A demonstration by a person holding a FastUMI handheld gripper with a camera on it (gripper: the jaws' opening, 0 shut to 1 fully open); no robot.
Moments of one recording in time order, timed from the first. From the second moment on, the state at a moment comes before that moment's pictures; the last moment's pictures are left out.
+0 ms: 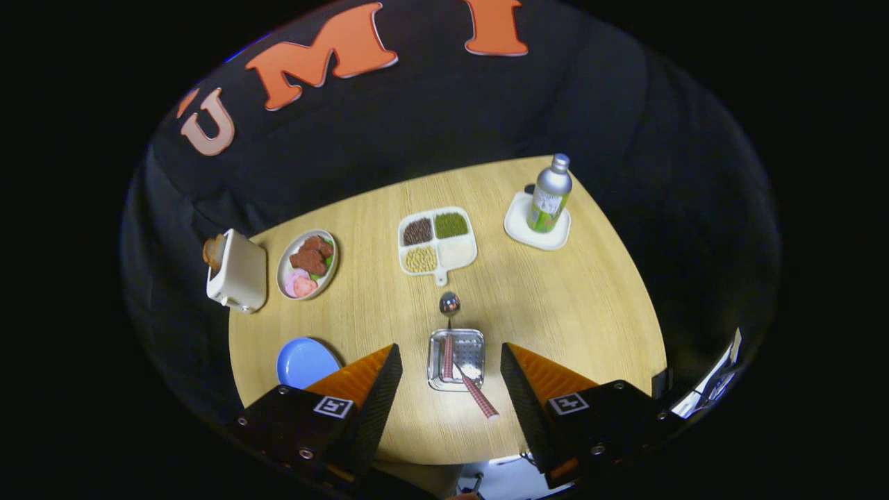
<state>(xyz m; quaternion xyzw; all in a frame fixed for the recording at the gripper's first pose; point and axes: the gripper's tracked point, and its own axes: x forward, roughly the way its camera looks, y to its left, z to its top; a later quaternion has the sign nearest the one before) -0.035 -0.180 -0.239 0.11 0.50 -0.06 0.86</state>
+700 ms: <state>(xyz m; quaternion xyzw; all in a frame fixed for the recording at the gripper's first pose) 0.018 -0.177 -0.069 -0.02 0.05 -0.07 1.00</state>
